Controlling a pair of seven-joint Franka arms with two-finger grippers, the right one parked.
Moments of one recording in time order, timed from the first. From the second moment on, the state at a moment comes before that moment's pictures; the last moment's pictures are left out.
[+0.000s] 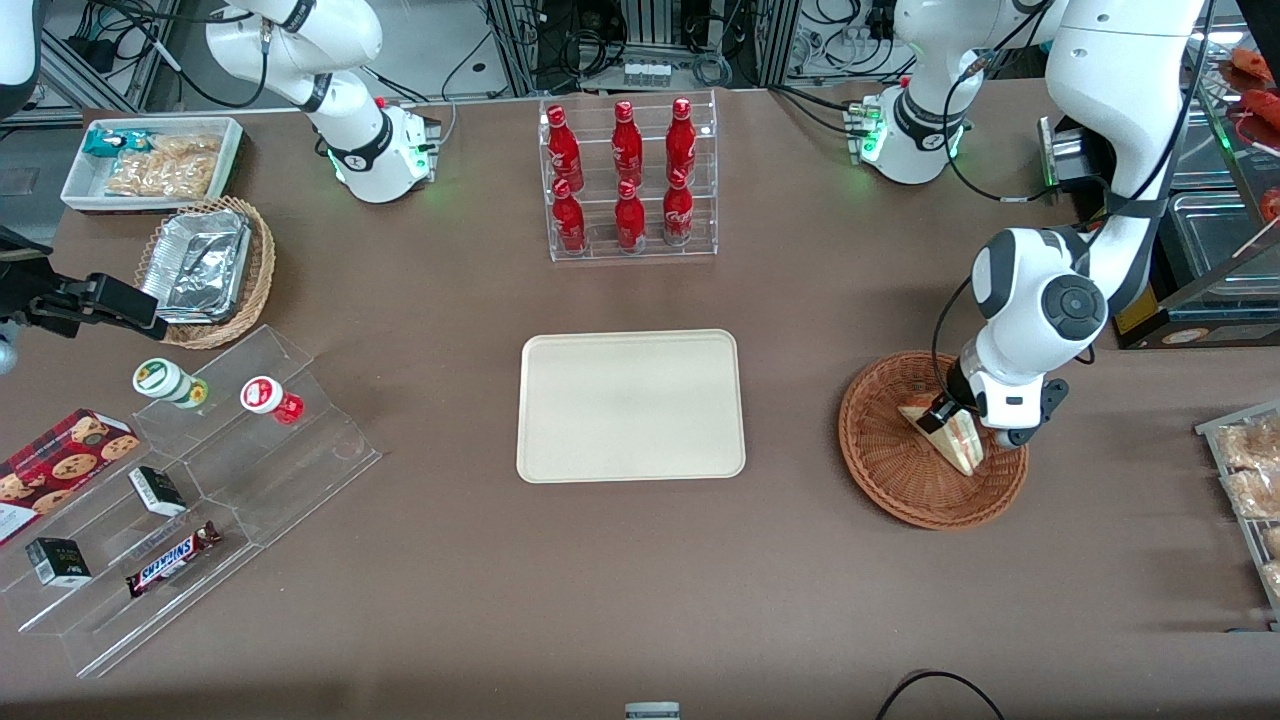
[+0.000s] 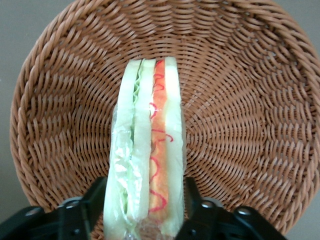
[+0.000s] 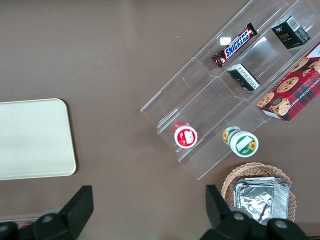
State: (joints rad) arm -0.01 0.28 -0.10 -2.21 -0.01 2.51 -0.83
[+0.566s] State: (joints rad) arm -0.09 0.24 -0.12 -1.97 0.07 2.10 -0.72
